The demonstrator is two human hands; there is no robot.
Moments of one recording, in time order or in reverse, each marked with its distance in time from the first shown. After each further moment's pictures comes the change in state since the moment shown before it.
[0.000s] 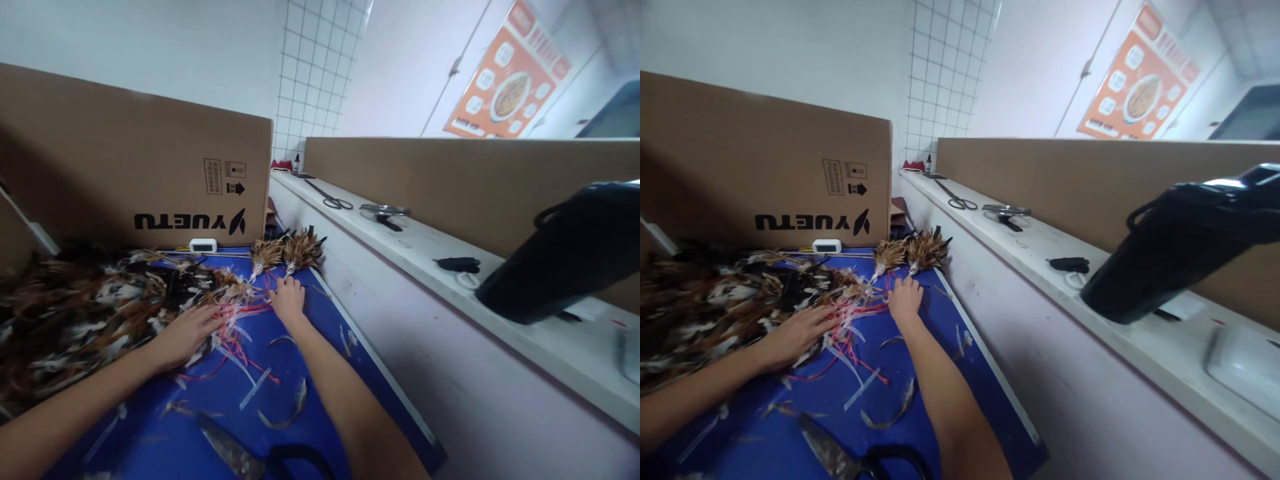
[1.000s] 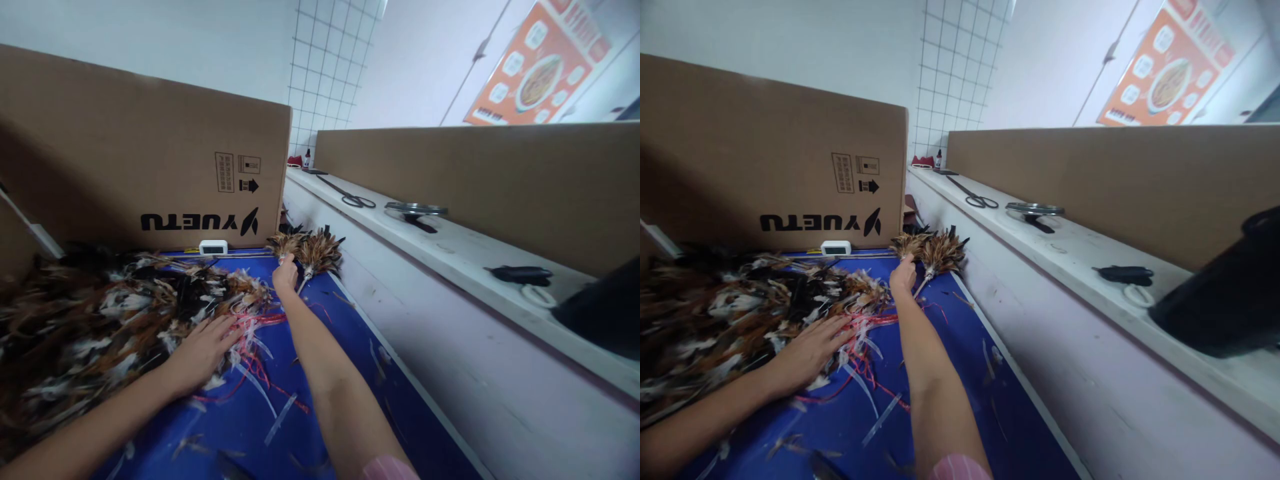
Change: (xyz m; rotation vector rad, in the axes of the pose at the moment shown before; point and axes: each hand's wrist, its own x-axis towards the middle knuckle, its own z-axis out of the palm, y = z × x) left_hand 0.003 0.007 0.013 -0.064 0.031 -0.076; right_hand 0.104 -0.049 0.048 0.267 0.044 0.354
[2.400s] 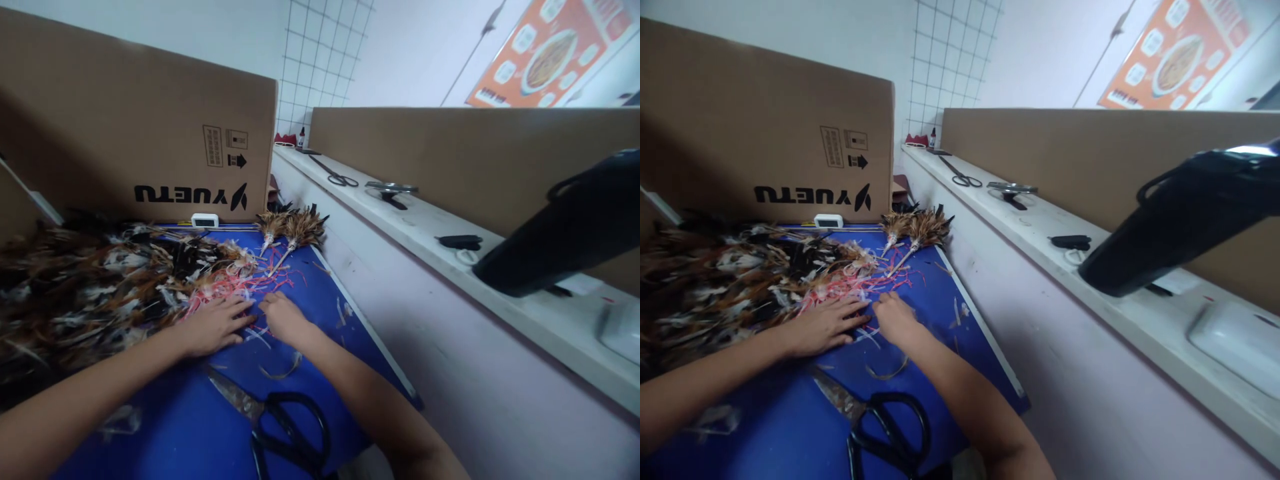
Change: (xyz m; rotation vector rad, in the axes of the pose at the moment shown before) left_hand 0.003 0.067 -0.036 -0.060 -0.066 0.309; right_hand -0.167 0.093 -0.099 -0.301 -0.475 -0.897
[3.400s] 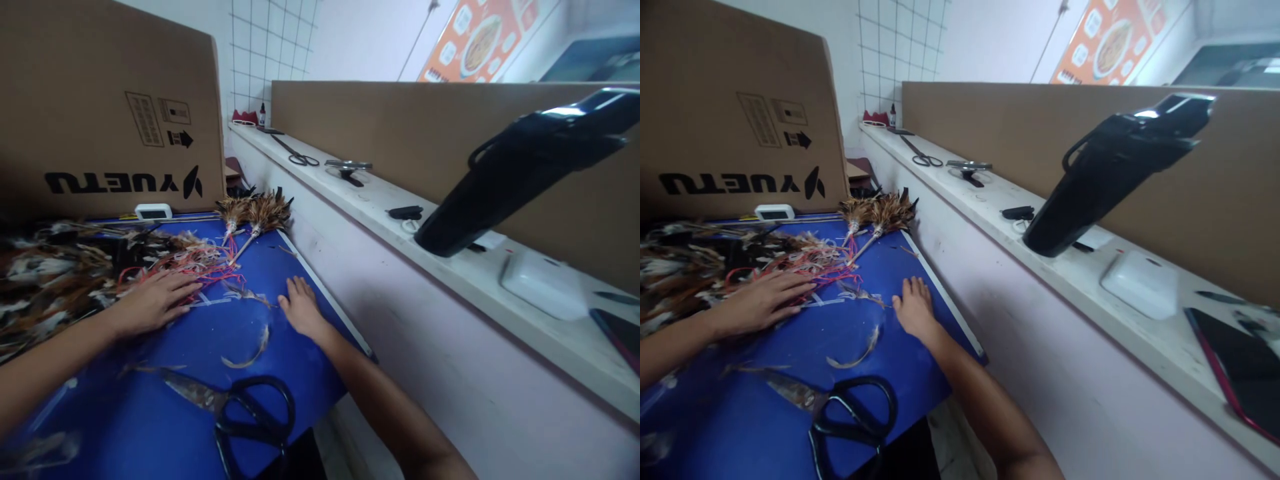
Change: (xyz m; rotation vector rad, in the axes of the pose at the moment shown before) left_hand 0.000 -0.058 -0.006 -0.007 0.081 -0.060; right_hand -0.086 0.068 0.020 0.175 0.278 0.560
